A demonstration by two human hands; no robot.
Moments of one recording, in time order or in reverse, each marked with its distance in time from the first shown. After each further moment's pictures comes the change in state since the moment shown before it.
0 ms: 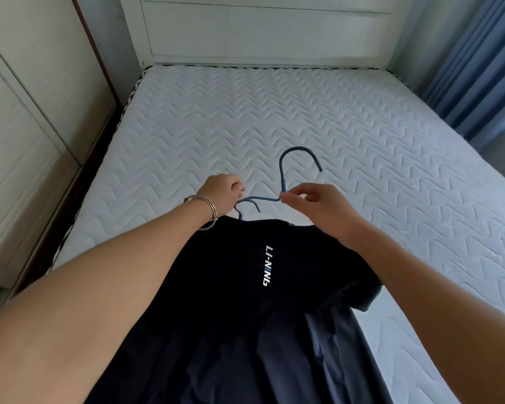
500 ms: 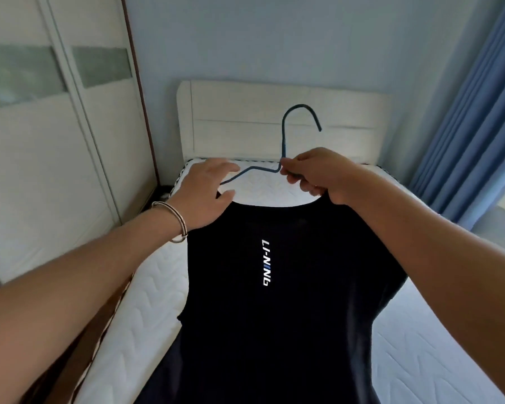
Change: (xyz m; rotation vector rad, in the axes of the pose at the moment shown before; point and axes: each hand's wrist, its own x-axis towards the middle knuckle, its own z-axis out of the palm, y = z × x) left_hand -0.181 0.072 -0.242 0.259 0.387 0.390; right_hand -0.116 -0.269 -0.056 0.032 0.002 -0.164
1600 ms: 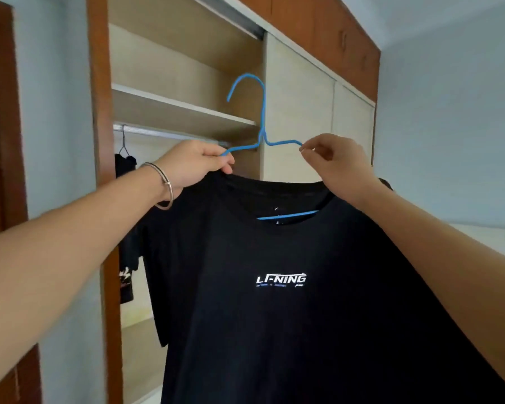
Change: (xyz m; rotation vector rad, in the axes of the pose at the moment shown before) left_hand -0.291 0.081 -0.440 0.081 0.645 -0.485; right_hand -0.213 -0.330 0.139 0.207 0.066 -1.155
